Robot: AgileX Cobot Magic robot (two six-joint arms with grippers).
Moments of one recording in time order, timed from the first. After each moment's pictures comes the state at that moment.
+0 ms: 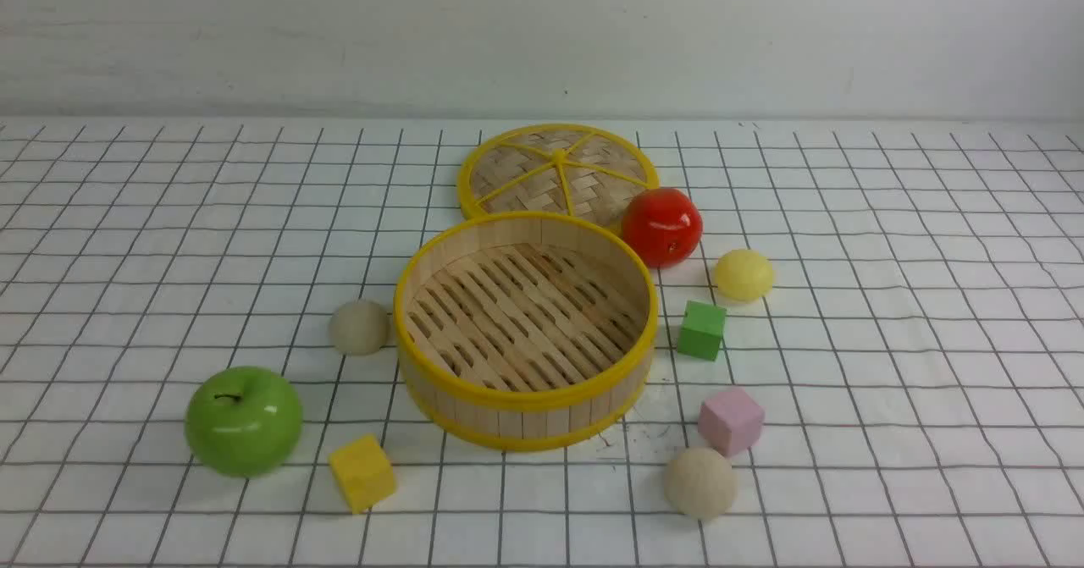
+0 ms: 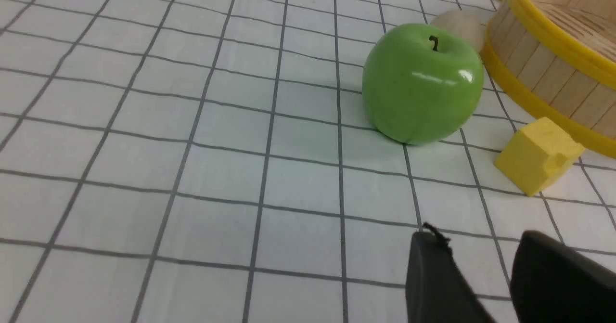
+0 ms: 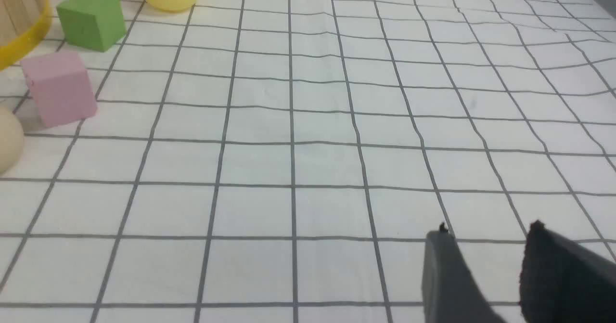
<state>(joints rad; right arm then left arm) -0.08 -0.01 0.01 -0.04 0.41 -0.05 -0.06 -0.01 0.03 -0.02 0.38 -0.21</state>
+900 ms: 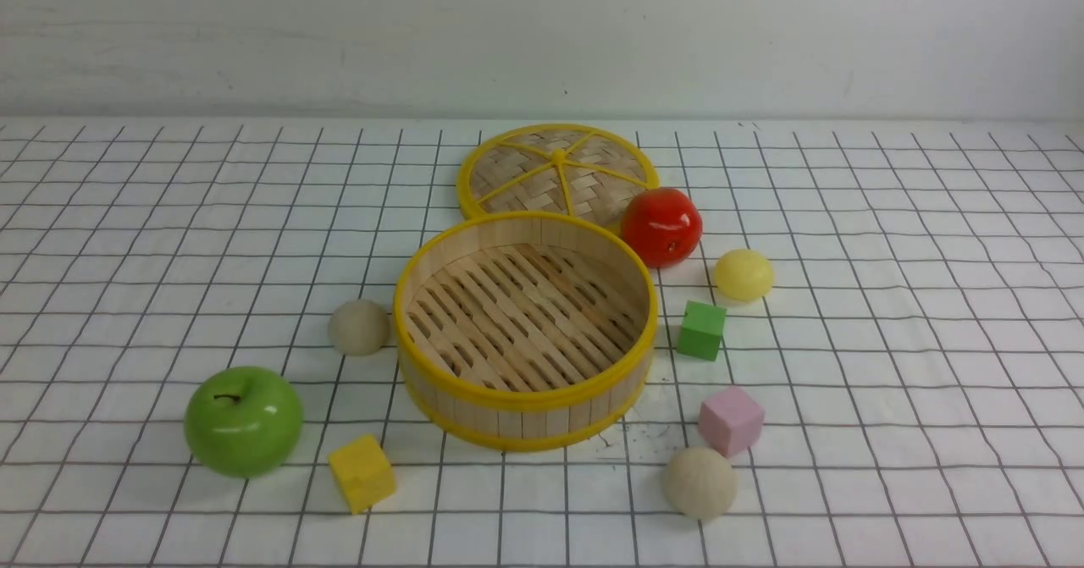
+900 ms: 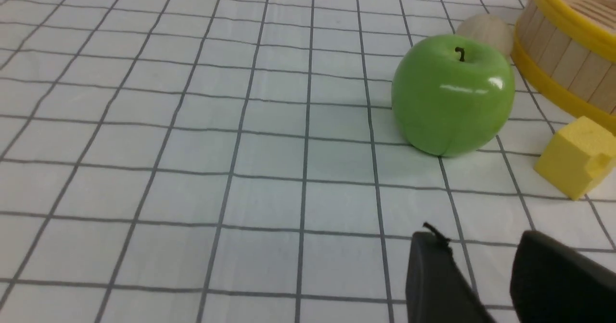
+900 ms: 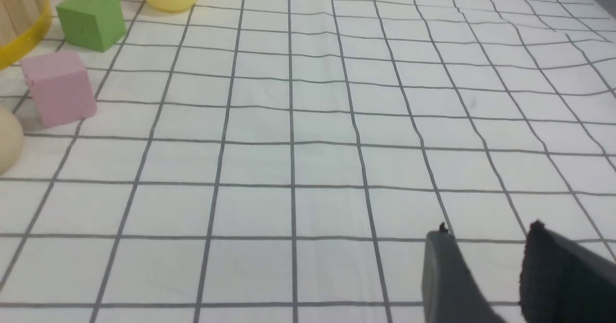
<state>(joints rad) -0.08 -0.01 0.01 -0.04 0.41 -0.05 -0.06 -0.01 0.03 0.10 0.35 -0.21</state>
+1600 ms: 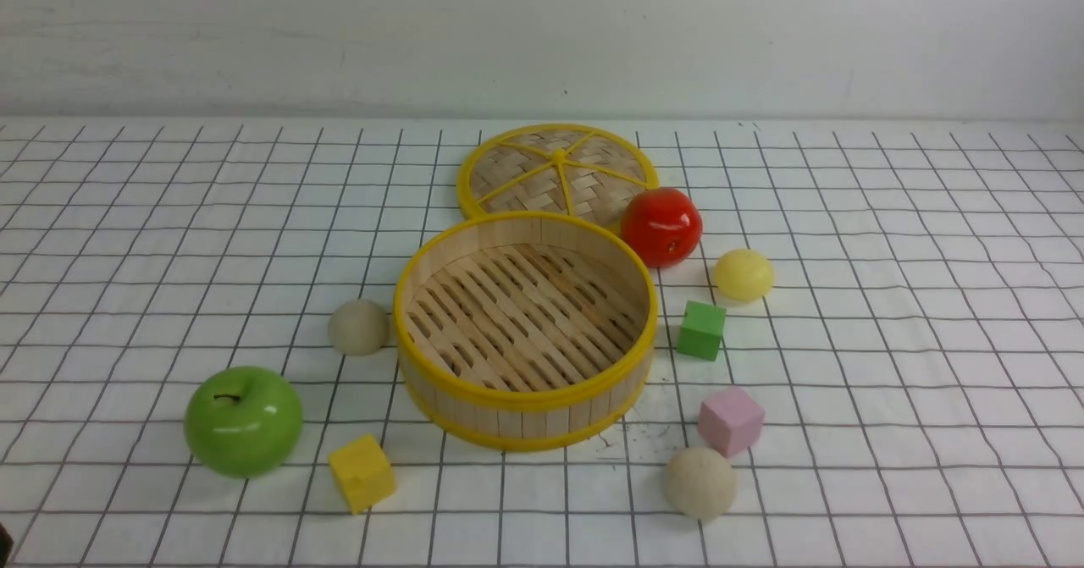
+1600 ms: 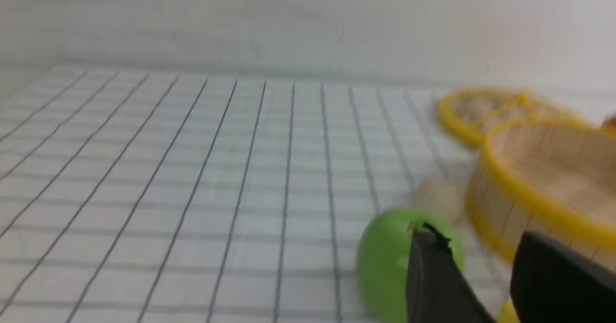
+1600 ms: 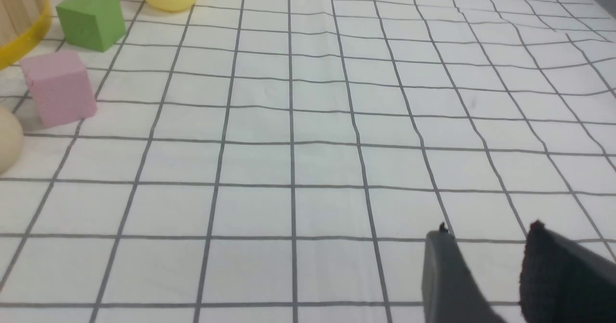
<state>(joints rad) -0.08 -0.01 0.01 -0.04 0.41 -0.05 -0.06 -0.01 0.03 0.13 0.01 -0.27</state>
